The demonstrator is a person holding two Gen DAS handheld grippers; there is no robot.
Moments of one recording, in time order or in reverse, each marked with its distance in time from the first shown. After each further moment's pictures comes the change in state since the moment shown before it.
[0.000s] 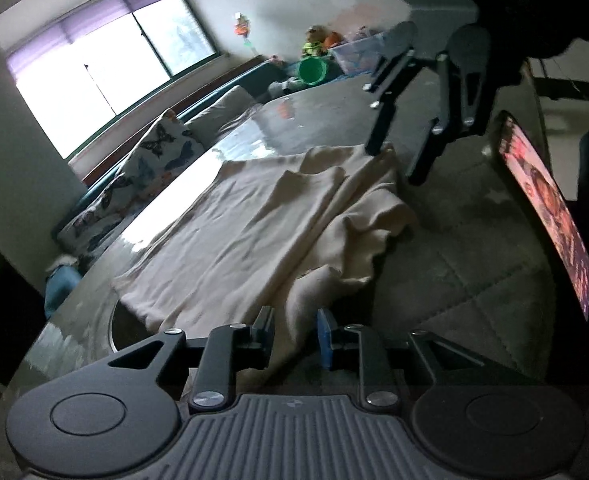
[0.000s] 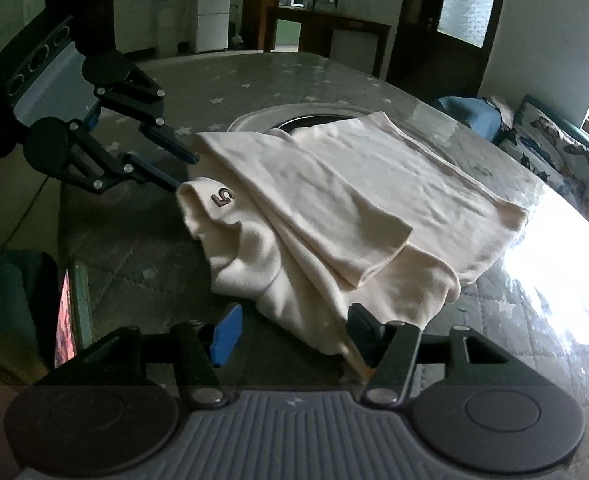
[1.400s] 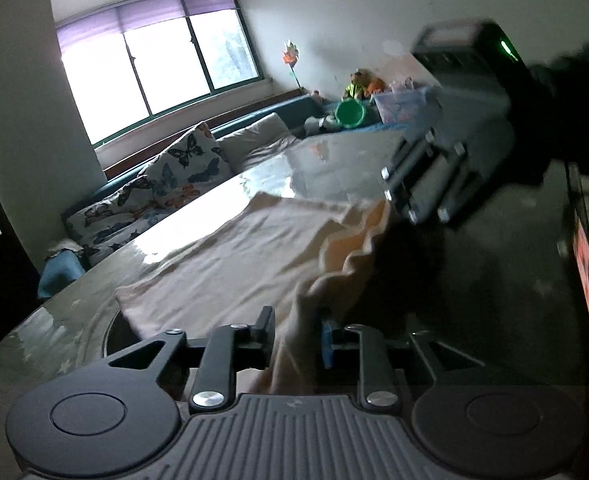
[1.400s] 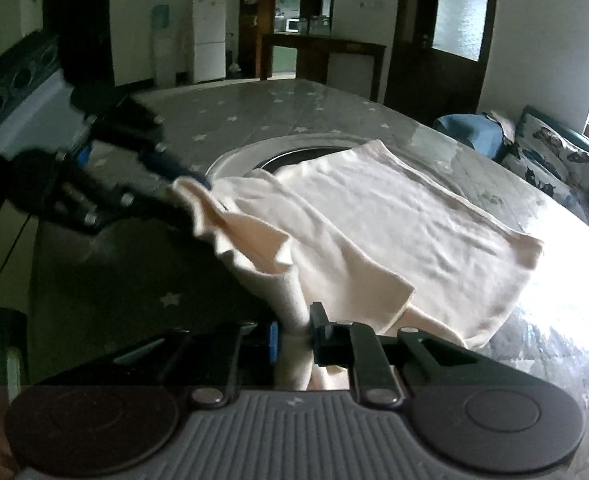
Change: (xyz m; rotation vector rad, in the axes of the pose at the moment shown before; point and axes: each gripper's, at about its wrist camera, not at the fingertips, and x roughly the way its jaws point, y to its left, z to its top) left arm -0.003 0.024 0.005 -0.190 -0.098 0.051; right arm 0.038 -0.025 0.027 0.057 -0.094 0.034
